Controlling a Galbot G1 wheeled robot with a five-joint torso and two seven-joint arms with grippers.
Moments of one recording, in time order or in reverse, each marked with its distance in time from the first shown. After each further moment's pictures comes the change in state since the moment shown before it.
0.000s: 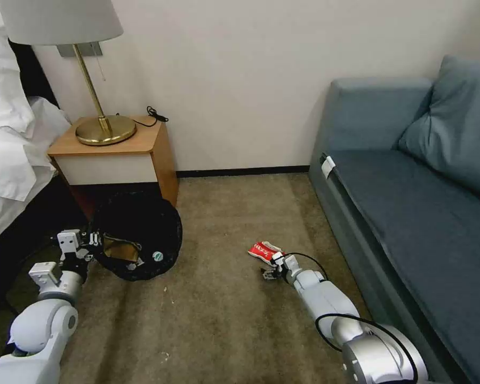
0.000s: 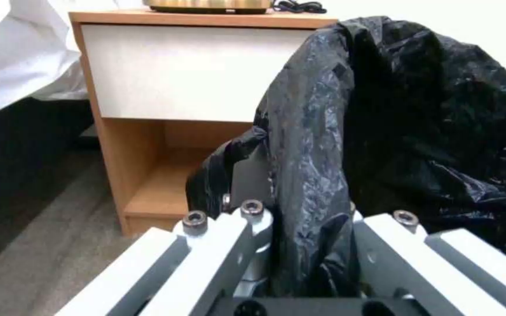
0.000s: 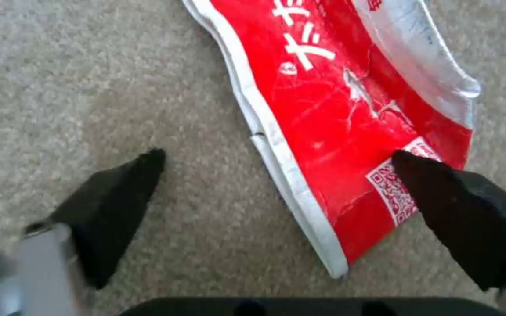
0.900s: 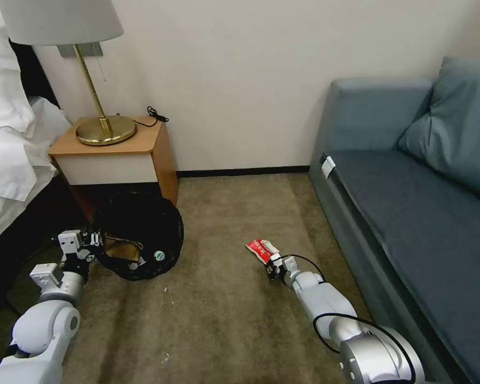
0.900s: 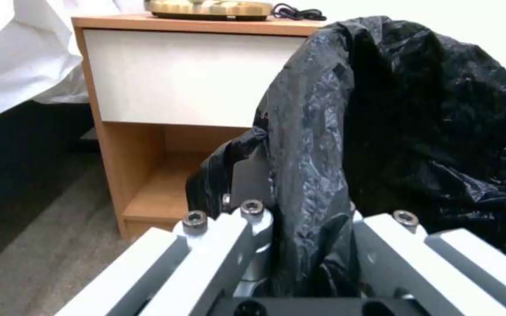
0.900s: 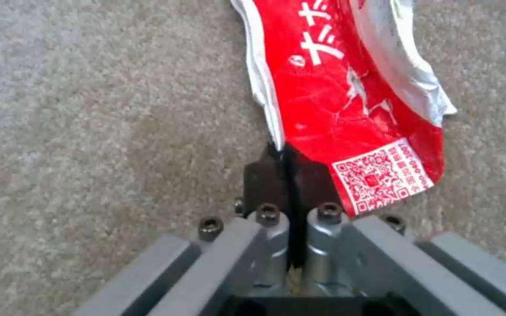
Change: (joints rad) left arm 0.000 -0.010 -0.003 -0.005 -0.001 -0.008 0.000; right arm 0.001 0.012 0.038 -0.009 0.010 0.003 -0.040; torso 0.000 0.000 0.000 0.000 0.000
